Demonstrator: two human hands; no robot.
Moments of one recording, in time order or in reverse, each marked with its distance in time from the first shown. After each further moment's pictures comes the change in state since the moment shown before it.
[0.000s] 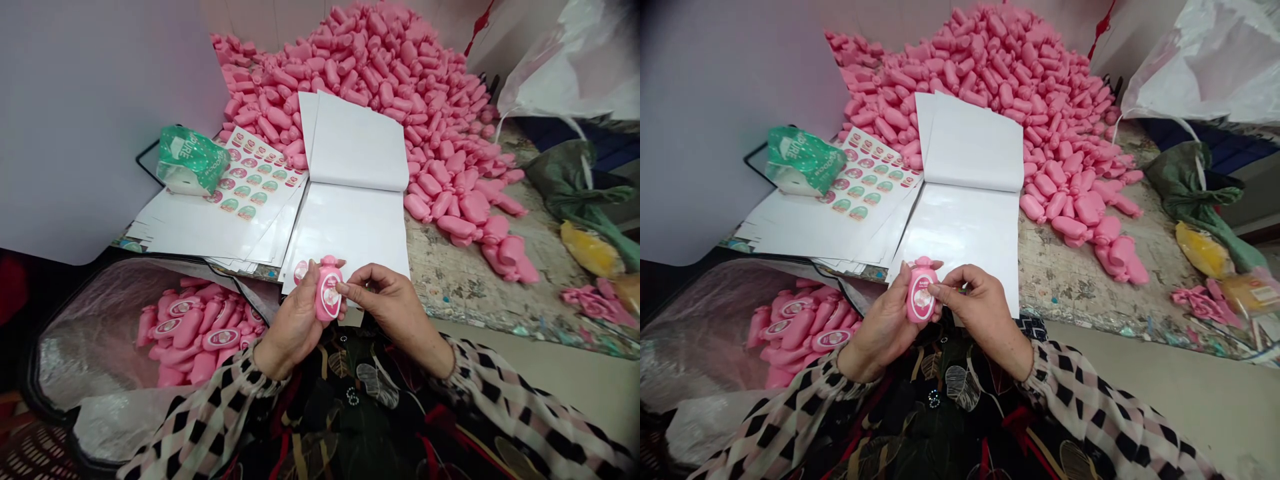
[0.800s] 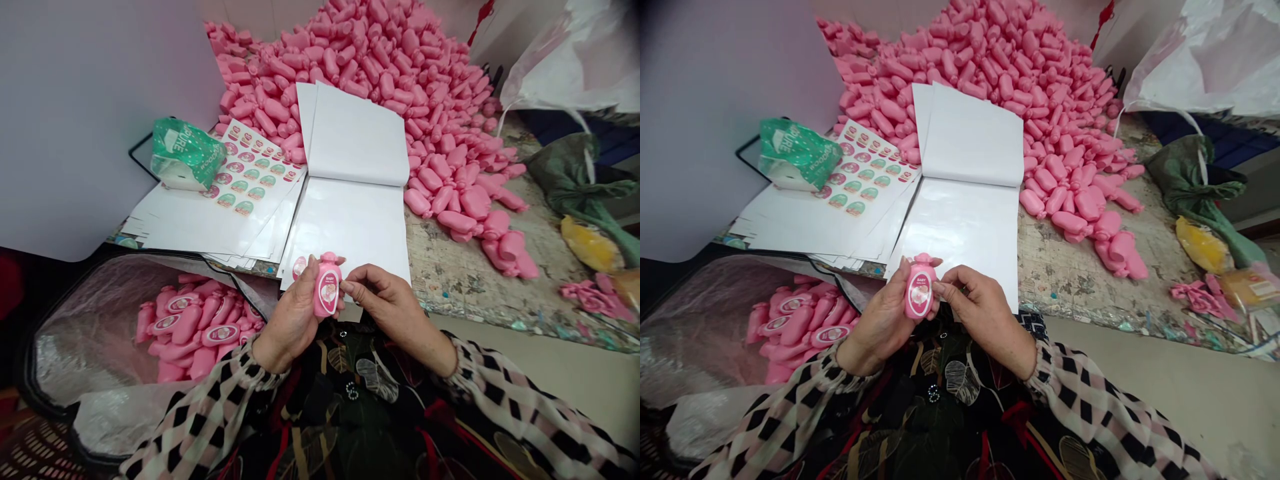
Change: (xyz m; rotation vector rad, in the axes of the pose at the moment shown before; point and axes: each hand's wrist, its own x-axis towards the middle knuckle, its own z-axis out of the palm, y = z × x) left_hand 0.001 -0.002 -0.006 0.076 -0.013 0.008; right_hand -0.003 0.013 -0.016 -0.434 -0.087 -0.136
